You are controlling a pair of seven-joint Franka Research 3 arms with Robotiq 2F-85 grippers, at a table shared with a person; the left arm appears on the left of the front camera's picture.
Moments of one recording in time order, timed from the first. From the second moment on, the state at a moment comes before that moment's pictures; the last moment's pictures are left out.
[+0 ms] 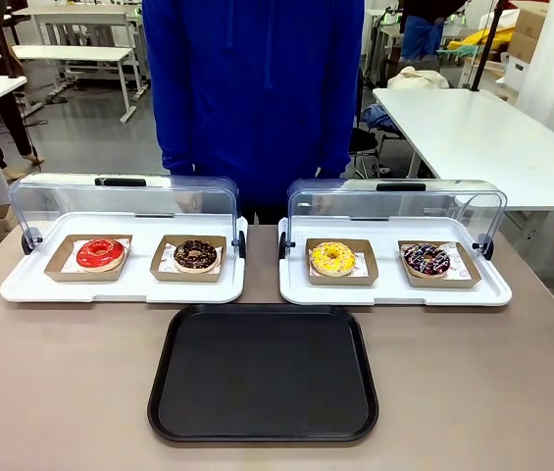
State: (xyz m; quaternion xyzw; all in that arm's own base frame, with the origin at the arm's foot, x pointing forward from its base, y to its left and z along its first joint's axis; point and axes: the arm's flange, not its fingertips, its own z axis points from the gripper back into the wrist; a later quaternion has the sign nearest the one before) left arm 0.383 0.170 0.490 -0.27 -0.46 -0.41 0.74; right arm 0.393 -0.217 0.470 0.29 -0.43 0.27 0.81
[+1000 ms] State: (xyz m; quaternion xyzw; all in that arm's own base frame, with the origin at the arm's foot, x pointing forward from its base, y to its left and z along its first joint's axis) left arm 0.383 0.170 0.490 -0.27 -0.46 -0.41 0.74; right arm 0.393 -0.217 0.470 0.29 -0.43 0.27 0.81
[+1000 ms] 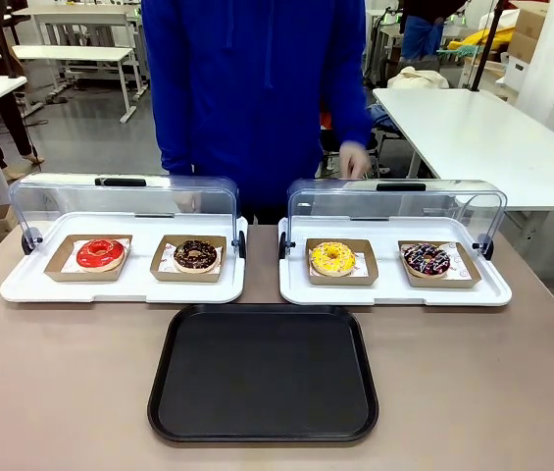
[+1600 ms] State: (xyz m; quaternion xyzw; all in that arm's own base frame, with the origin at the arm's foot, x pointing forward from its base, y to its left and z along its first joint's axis) left arm 0.383 0.170 0.490 -0.27 -0.46 -0.41 0.74; right arm 0.393 -0.217 0.470 0.29 -0.43 0.27 0.81
